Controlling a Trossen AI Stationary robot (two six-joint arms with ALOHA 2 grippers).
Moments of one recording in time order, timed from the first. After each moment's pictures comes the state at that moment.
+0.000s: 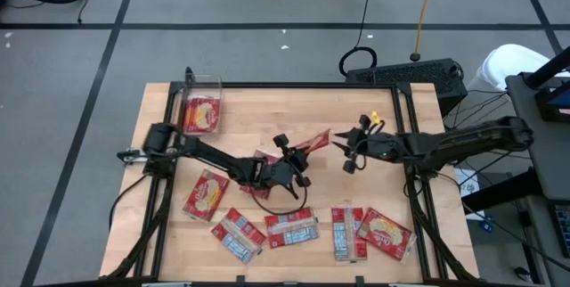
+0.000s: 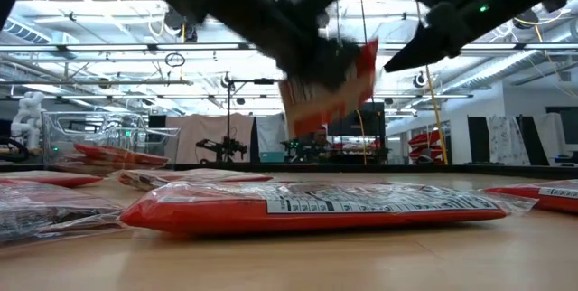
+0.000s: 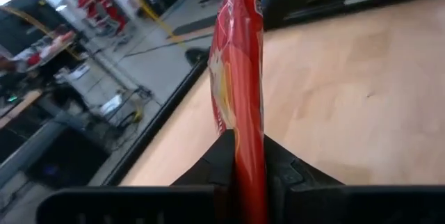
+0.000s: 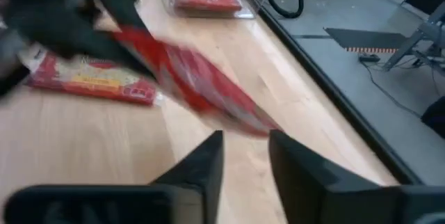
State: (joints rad) left arm -0.17 1.97 1.17 0.42 -0.83 0.22; right arm 0.06 0.95 0.47 -0.02 0.47 0.01
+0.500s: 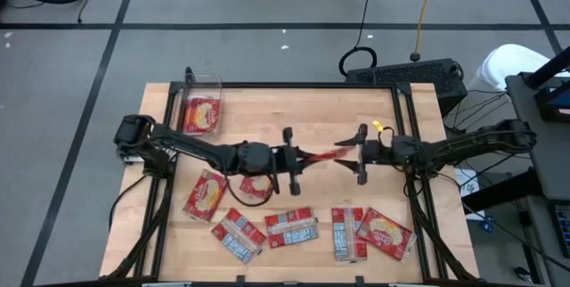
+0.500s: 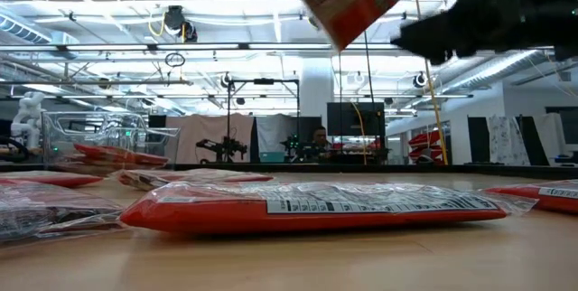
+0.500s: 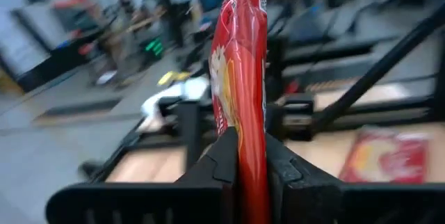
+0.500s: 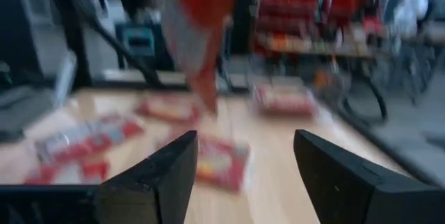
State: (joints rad) left arm -0.16 1.72 1.16 0.52 -0.29 0.22; right arm 0.05 0.88 0.13 0.74 0.13 -0.06
